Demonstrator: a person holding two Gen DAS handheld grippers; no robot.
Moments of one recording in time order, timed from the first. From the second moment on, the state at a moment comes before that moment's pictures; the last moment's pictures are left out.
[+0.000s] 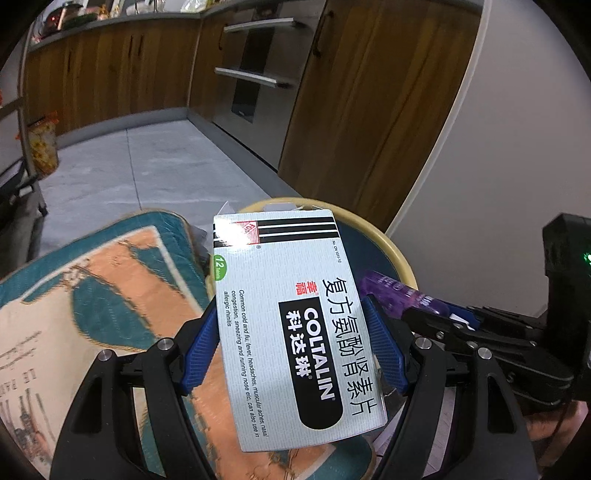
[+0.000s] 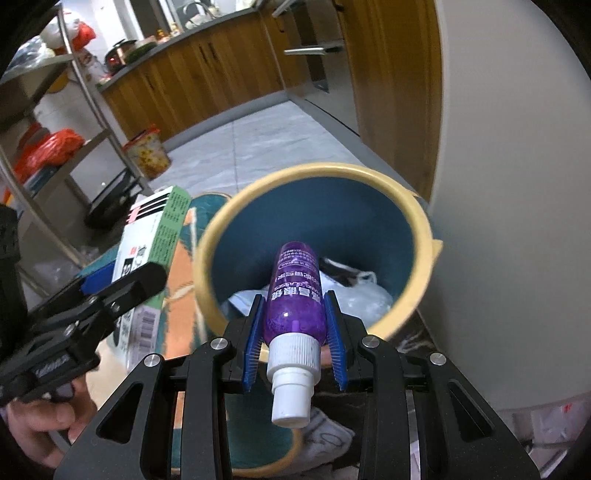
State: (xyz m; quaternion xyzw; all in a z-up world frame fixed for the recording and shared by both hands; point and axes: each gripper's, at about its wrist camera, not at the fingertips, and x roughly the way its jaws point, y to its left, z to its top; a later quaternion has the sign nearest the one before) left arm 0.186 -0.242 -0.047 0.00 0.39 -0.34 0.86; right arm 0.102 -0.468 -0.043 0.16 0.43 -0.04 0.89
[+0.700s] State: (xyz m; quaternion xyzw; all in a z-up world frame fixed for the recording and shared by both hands) left arm 0.227 -0.281 -0.103 -0.02 0.46 -0.36 0.81; right arm 0.108 -0.472 -0.068 0.15 0.47 -0.05 0.87
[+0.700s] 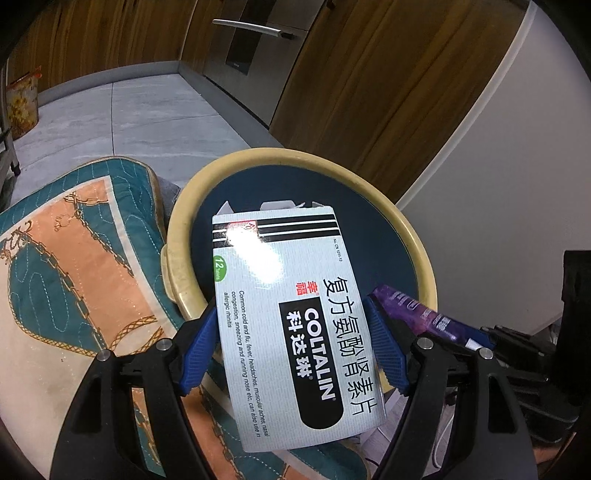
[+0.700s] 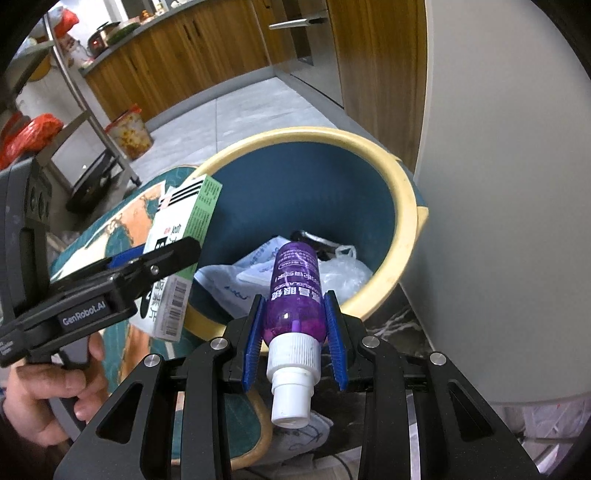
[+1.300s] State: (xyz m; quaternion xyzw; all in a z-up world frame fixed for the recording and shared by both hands) left arm 0.224 -0.273 -0.083 -0.03 0.44 -0.36 0.83; right arm 0.114 -0.475 -0.072 0.16 0.47 -0.06 0.87
